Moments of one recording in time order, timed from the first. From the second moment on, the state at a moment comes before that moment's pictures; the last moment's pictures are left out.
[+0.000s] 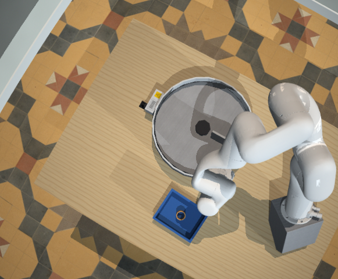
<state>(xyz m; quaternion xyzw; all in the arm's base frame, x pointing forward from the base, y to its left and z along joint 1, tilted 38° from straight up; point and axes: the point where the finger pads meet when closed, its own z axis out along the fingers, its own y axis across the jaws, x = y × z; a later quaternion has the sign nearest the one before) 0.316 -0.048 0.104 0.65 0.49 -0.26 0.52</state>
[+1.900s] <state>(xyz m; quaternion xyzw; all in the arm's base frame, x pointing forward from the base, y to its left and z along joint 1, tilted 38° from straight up) 0.318 -0.050 0.101 0.65 0.49 -0.26 0.52</state>
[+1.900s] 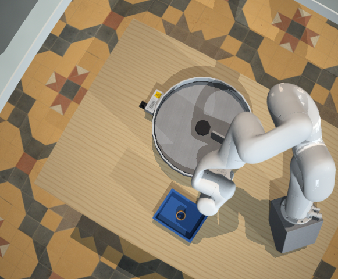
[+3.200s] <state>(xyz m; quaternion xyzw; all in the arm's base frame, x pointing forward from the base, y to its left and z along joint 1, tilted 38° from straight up) 0.291 -0.016 0.156 0.65 0.49 -0.26 0.52</state>
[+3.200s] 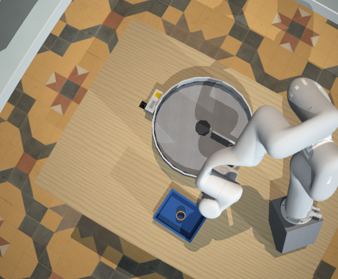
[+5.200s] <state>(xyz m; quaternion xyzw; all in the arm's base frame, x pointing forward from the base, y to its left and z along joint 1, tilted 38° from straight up) 0.350 0.223 0.039 0.65 0.49 -0.26 0.52</state>
